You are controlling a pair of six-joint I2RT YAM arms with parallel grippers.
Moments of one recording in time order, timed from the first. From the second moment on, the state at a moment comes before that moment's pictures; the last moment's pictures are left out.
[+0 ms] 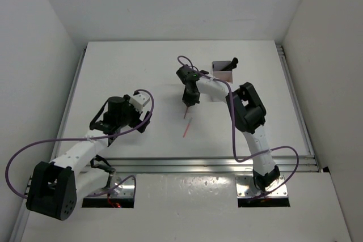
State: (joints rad) left arm -0.24 1.05 0.48 -0.04 0.26 0.31; right arm 0.61 2.25 1.68 -0.69 0.19 0.83
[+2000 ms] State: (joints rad) left arm -0.20 1.16 0.53 -0.04 0.26 0.31; right arm 0.33 1.92 1.03 0.89 0.44 0.13
